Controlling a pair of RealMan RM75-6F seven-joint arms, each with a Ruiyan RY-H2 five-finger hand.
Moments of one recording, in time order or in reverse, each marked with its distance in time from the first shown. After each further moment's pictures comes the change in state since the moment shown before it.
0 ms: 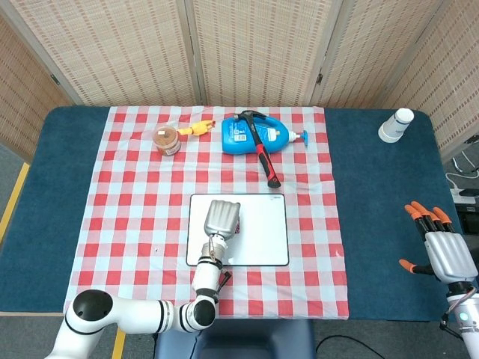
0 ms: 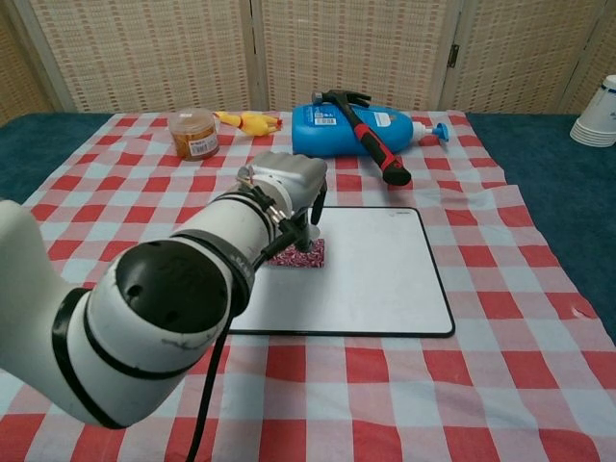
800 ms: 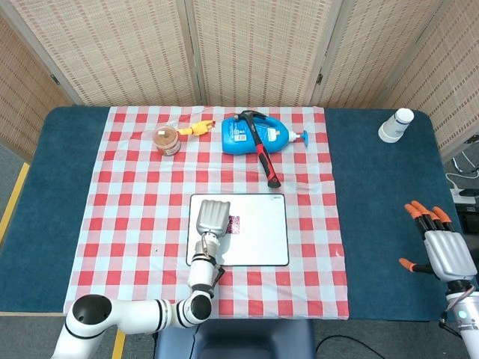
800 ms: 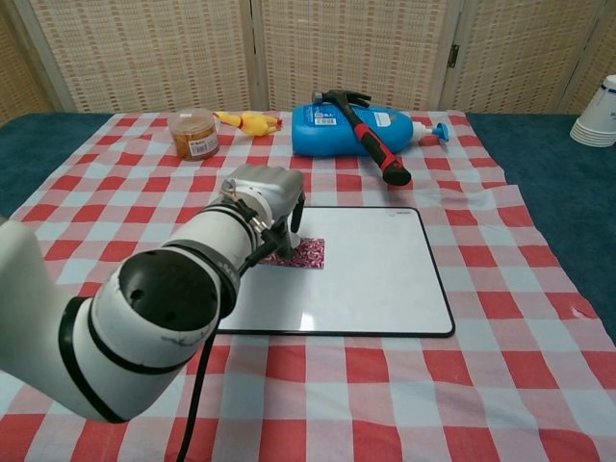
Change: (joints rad) left arm 0.047 -0.024 -0.014 0.088 0.010 -0.054 -0.028; right arm 0.007 -0.007 0.004 0.004 0.014 -0.014 -0.012
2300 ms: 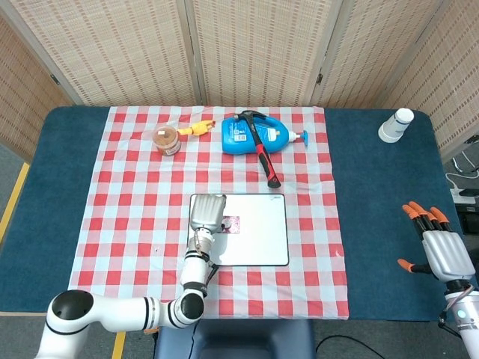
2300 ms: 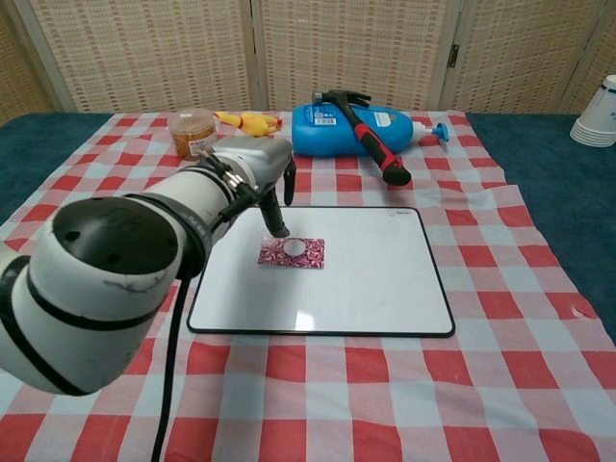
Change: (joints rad) left arm 0.047 0.129 -0.049 -0.240 -0.019 0.092 0.061; right arm 0.003 0.008 -0.006 -0.007 -0.009 -0.007 0.009
